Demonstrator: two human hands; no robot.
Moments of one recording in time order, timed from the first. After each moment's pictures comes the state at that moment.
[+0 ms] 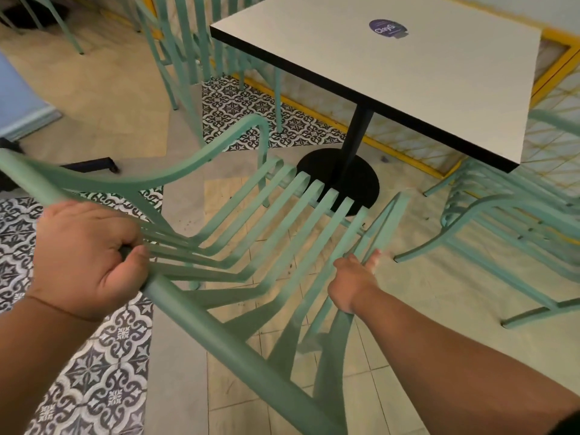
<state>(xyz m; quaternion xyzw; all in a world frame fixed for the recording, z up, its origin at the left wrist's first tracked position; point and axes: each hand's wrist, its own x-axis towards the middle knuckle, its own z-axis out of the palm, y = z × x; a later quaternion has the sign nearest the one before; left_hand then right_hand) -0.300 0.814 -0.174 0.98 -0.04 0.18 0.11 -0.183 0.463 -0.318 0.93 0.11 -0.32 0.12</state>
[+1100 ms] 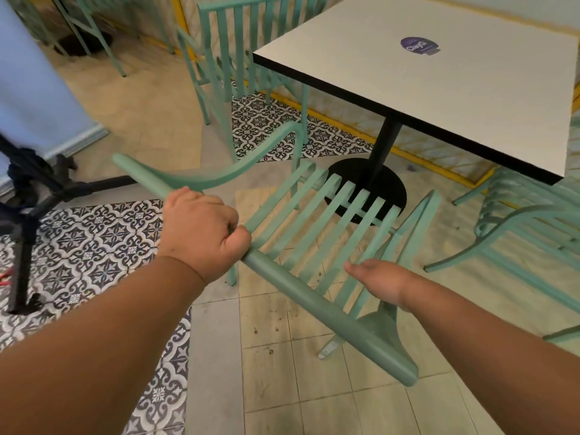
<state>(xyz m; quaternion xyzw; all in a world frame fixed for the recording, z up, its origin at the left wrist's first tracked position) -0.260 0.807 -0.173 0.99 0.02 0.11 0.05 -0.204 0.491 -0.219 0.89 0.04 -0.43 -0.16</state>
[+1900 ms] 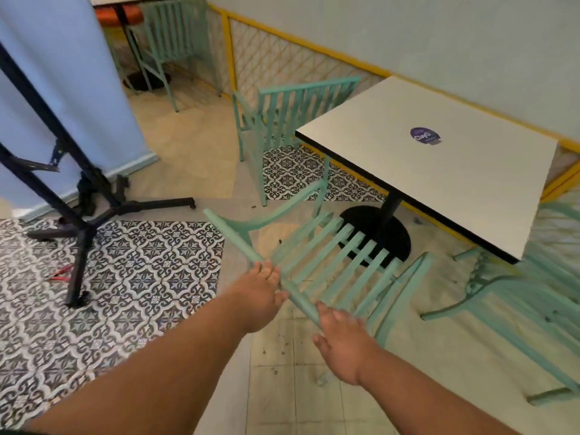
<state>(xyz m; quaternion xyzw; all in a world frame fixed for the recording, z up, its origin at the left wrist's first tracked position) -0.319 0.785 -0.074 0.96 0.03 -0.24 0.12 -0.307 0.569 -0.096 0.91 0.21 -0.35 -0.08</state>
